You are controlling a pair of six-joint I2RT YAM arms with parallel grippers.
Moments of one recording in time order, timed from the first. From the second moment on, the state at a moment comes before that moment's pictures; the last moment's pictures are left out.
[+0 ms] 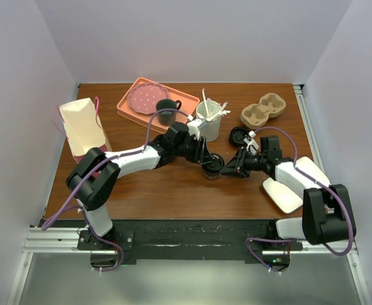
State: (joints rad) left arm -0.73 1.79 1.04 0.12 0.38 -0.46; right arm 0.14 1.35 0.59 -0.16 -0.79 0.68
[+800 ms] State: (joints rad) left arm -0.73 1.67 1.02 -0.08 0.30 -0.55; right arm 0.18 1.48 0.86 -0.36 -0.65 0.48
